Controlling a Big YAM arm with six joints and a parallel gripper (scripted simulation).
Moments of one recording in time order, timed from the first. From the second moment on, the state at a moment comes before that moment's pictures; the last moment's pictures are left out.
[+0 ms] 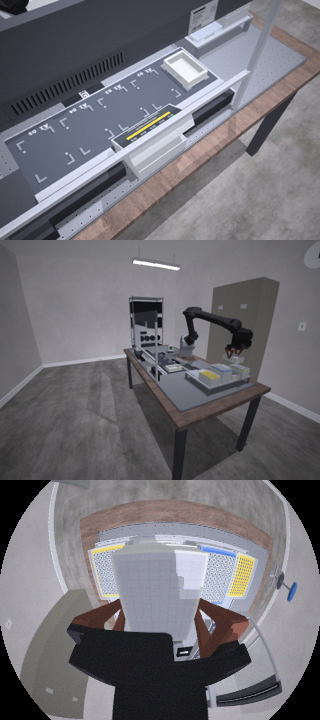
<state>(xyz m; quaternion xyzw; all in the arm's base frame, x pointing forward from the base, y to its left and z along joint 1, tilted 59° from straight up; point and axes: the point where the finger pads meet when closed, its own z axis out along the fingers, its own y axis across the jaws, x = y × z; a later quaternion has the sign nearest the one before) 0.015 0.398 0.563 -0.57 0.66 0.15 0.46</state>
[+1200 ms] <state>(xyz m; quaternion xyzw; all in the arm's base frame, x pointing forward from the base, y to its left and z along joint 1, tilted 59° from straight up) 0.028 0.305 0.436 -0.57 0.66 0.14 0.46</state>
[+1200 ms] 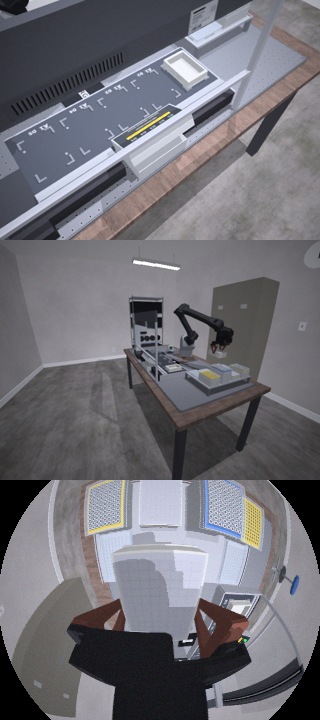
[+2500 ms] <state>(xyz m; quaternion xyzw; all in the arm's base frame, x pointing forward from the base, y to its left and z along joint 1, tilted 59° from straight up) 0.041 0.218 0.341 -0.57 0.66 0.16 0.45</state>
